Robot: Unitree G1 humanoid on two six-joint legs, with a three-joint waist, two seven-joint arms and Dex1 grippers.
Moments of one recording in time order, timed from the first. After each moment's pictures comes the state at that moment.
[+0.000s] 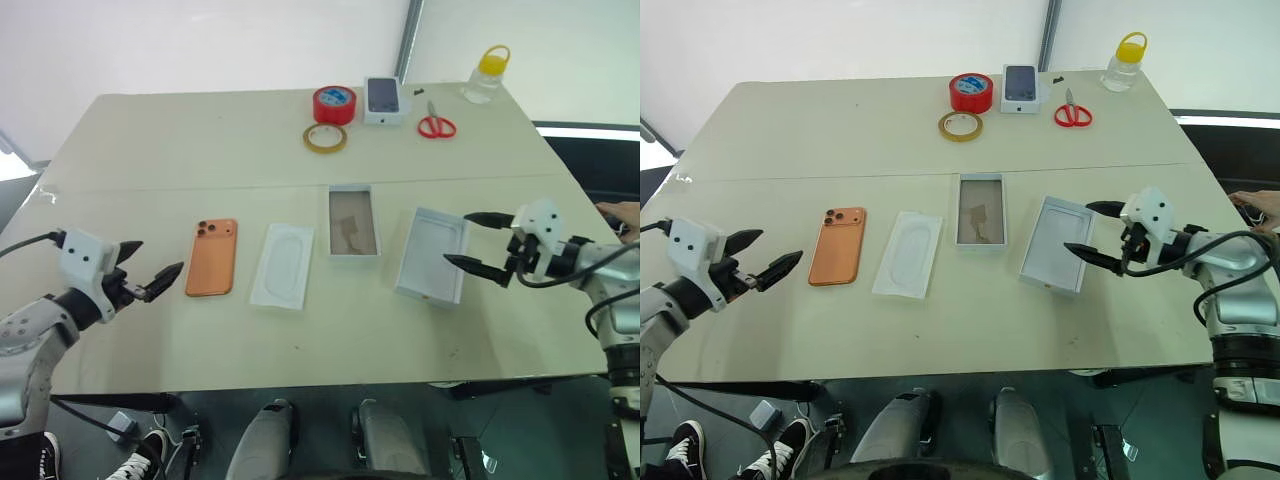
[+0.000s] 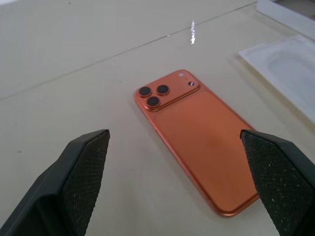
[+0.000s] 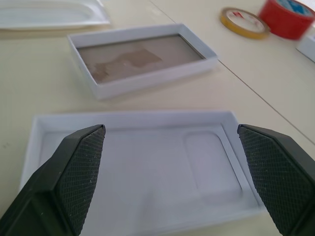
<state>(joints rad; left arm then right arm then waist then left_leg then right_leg) 0.00 0.70 0.40 -0.31 -0.53 0.63 -0.64 -0.40 -0.80 -0.10 0.22 0.30 0.03 1.16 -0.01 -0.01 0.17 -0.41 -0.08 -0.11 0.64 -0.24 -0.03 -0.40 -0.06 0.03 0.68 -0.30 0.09</state>
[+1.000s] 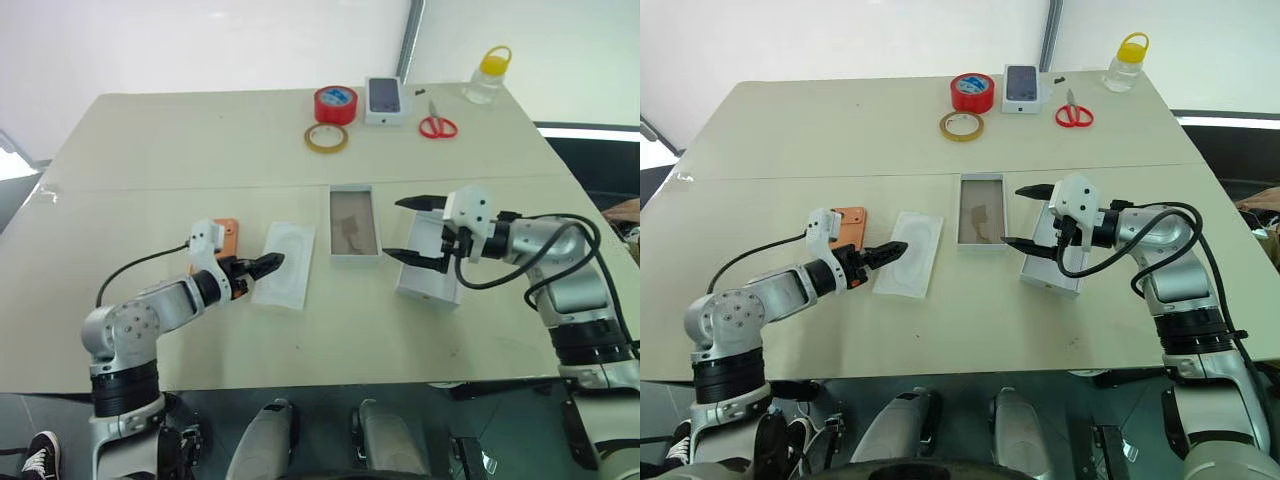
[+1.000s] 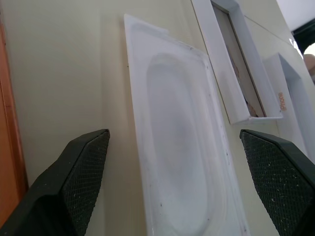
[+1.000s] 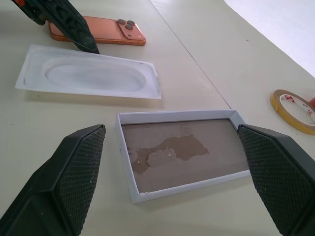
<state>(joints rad) -0.36 0.27 0.35 -0.20 -0.85 1.26 -0.20 -0.51 -0.69 0.03 0.11 0.27 0.06 1.12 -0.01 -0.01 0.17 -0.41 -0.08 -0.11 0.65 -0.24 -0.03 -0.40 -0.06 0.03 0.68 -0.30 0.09</state>
